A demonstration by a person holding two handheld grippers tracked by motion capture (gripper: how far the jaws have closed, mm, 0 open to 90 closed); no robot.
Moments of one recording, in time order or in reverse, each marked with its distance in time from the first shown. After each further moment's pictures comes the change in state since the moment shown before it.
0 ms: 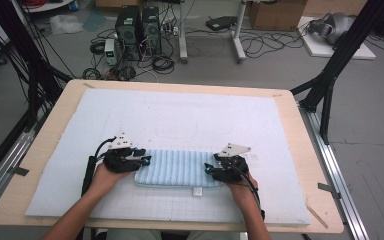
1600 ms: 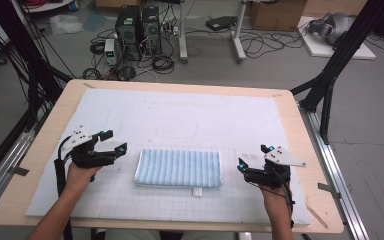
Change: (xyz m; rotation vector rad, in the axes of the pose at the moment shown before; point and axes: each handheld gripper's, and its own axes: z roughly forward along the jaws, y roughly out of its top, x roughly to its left) left arm 0.033 -0.009 -0.074 -0.375 0.093 -0.074; right arm -0.029 -0.025 -0.097 -0.254 -0.272 0.102
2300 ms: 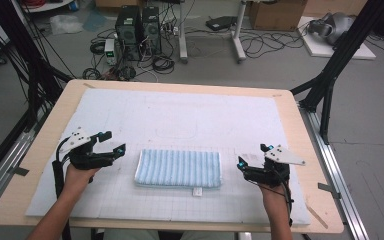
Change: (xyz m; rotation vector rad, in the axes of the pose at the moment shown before) left arm -0.001 -0.001 -0.004 0.003 0.006 0.017; right arm -0.001 0.000 0.005 0.002 -0.002 0.017
